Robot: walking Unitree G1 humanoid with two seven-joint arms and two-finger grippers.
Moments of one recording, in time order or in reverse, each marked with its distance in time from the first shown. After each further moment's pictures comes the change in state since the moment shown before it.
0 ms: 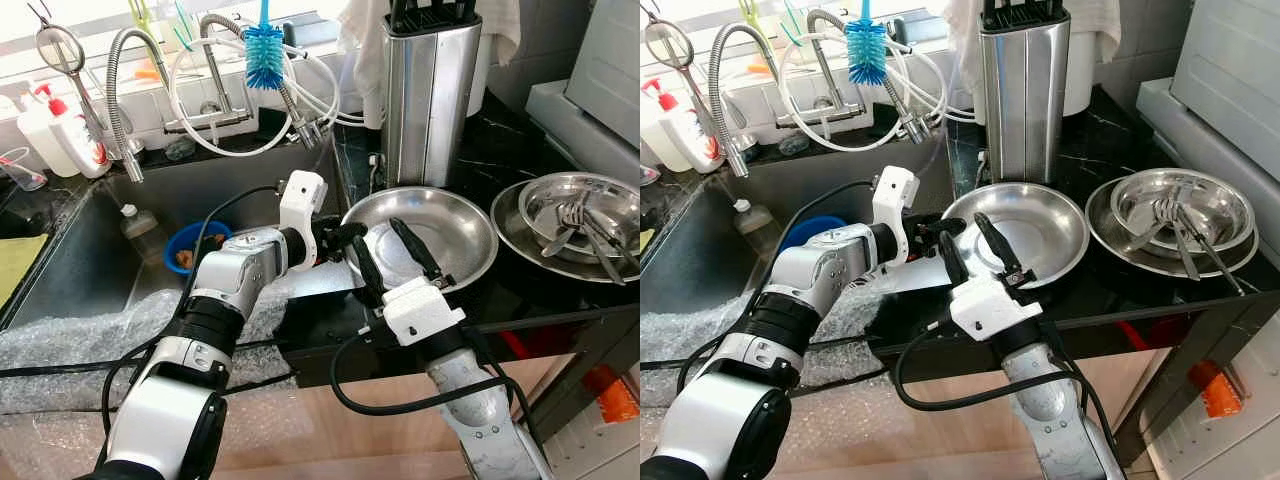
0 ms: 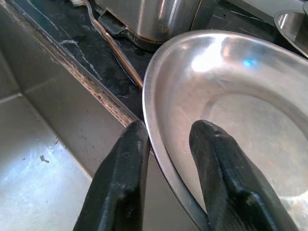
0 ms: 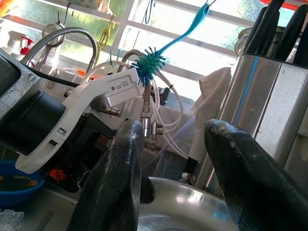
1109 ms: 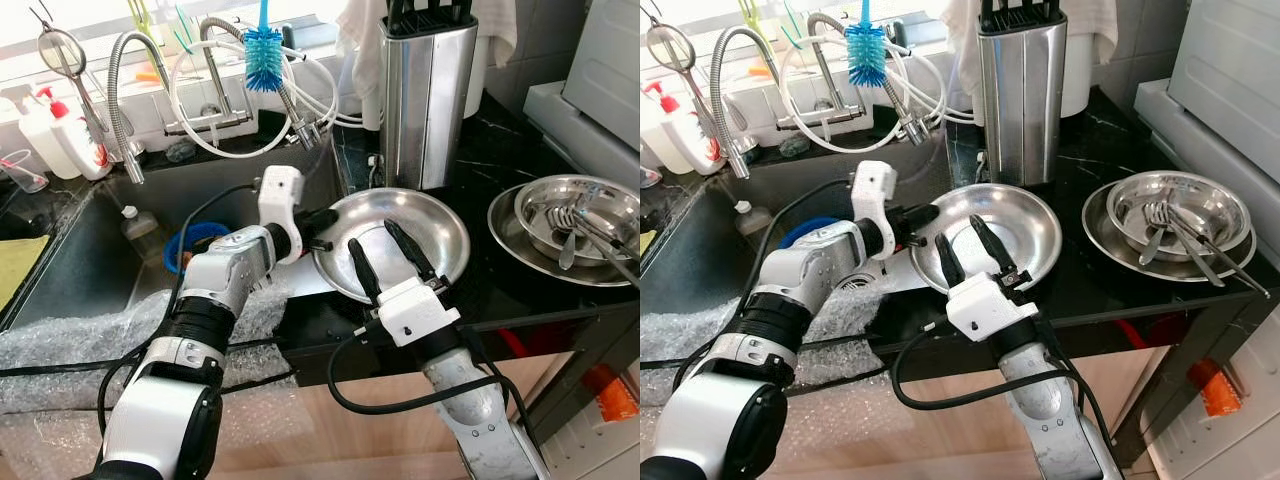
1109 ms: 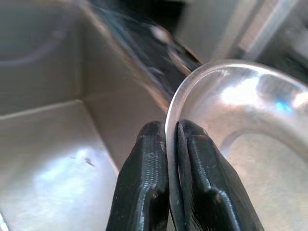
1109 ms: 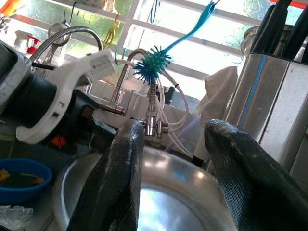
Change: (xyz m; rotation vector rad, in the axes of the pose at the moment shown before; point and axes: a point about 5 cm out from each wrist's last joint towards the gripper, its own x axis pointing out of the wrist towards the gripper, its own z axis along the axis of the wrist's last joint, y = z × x) left arm -0.019 0.038 0.007 -0.148 -0.164 0.278; right arm 0.001 0.003 -0.003 0.003 0.009 0.018
